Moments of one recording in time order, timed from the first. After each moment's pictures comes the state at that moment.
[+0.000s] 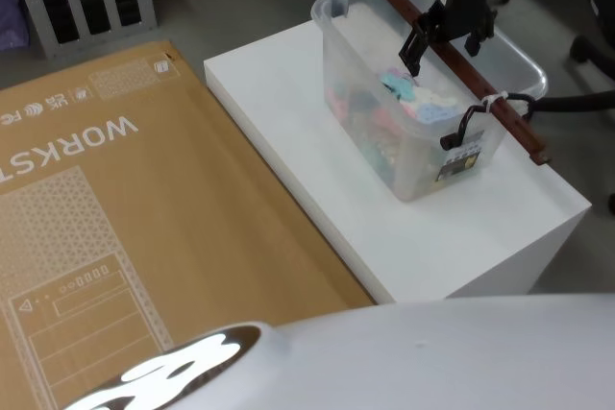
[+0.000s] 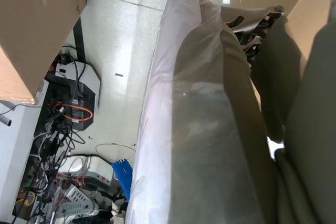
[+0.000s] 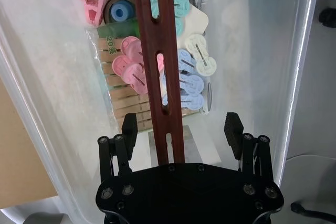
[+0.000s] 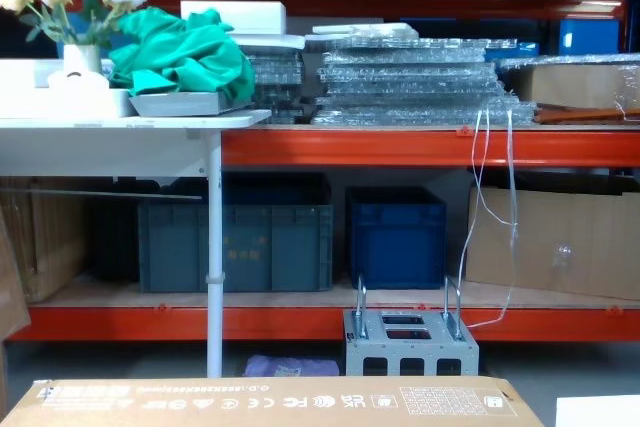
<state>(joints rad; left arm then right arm) -1.47 0.97 1.56 -0.90 0.05 0.15 -1.47 1.00 1.02 -0.98 -1.42 -0.41 0.43 1.53</state>
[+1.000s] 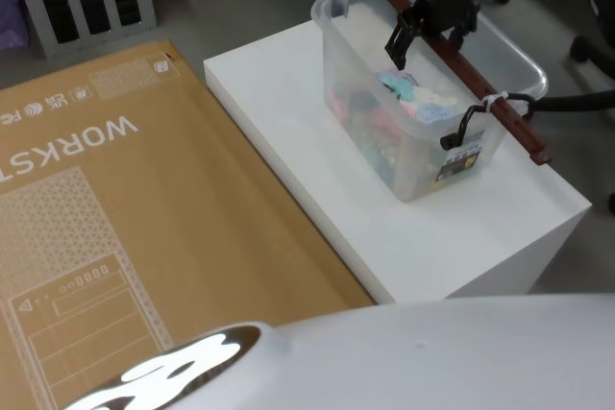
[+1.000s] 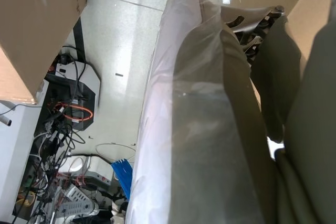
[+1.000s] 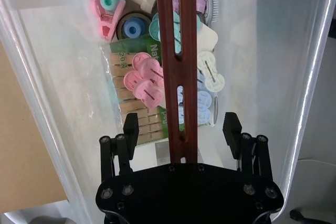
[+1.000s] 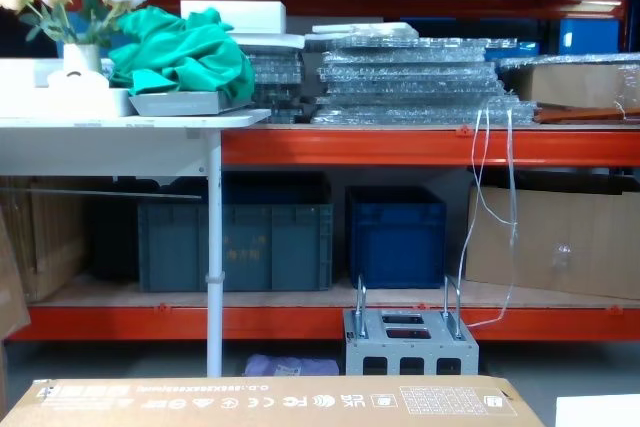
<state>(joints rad) -1.47 0.97 1.56 -0.90 0.05 0.15 -1.47 1.04 0.97 -0.99 -1.34 -0.42 0.39 1.52</state>
